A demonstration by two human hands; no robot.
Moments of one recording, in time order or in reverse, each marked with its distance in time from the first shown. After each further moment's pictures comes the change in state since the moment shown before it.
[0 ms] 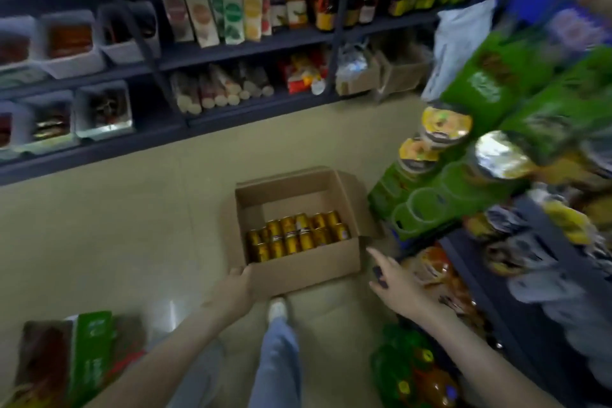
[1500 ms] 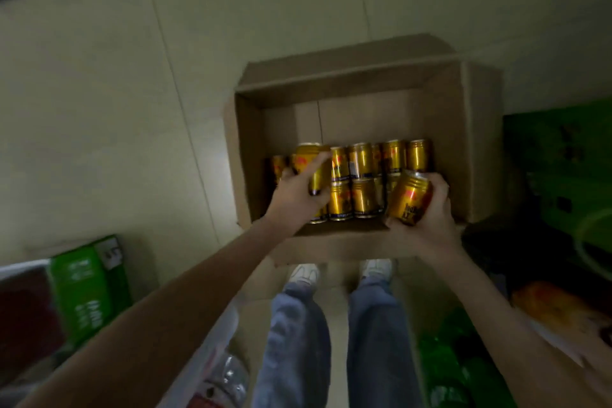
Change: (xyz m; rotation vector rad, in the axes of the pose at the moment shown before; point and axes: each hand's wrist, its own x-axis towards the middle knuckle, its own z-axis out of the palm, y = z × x) left_hand 0.434 -0.028 0.073 -0.547 0.022 -0.154; right_hand 0.429 0.069 0.116 0.543 -0.004 0.290
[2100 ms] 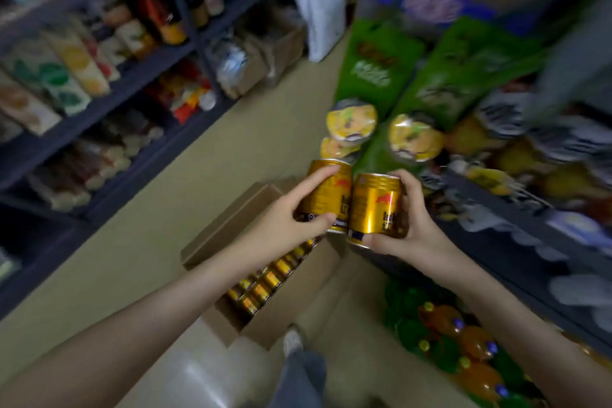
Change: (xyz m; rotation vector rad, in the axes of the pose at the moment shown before) left_hand -0.411 0.331 -0.152 -0.168 -0.657 0.880; right_hand -0.519 -0.131 -0.212 0.516 0.370 -0.461
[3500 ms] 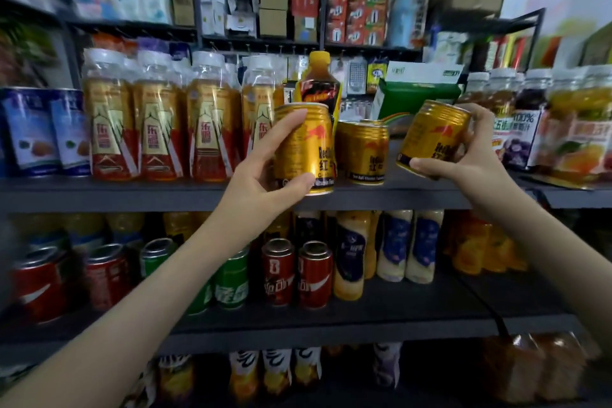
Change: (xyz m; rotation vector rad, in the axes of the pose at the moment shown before) left_hand 0.046 0.422 0.586 0.058 -0.356 1.110; right_hand -0.545 -0.143 -0.550 -0.356 1.215 -0.654
